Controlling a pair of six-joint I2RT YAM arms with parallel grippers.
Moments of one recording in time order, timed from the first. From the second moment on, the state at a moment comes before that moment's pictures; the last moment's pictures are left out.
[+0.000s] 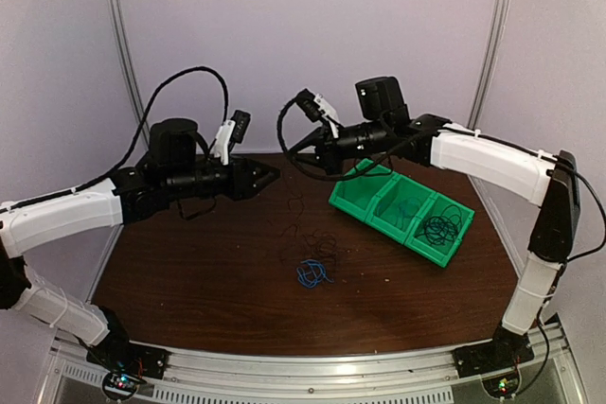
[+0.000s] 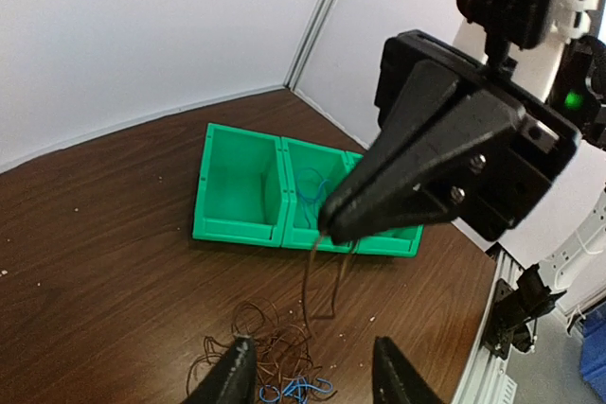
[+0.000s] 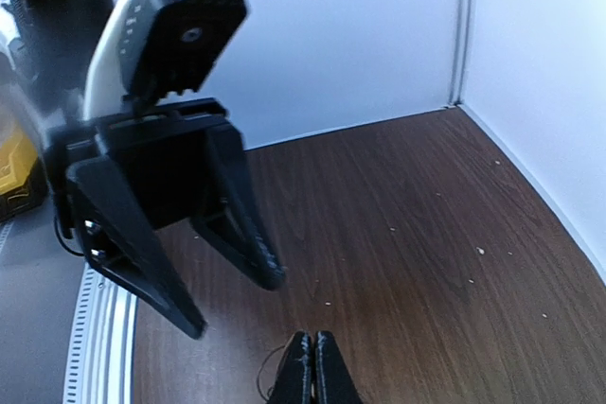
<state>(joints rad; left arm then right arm) -0.76 1.31 1.02 0.02 0.27 -0.35 0.75 1.78 1.65 -0.24 -0.65 -0.12</state>
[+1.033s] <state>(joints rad) -0.76 1.21 0.96 -0.19 -0.03 -0.14 0.33 2.00 1.78 -0.25 -0.56 -0.13</state>
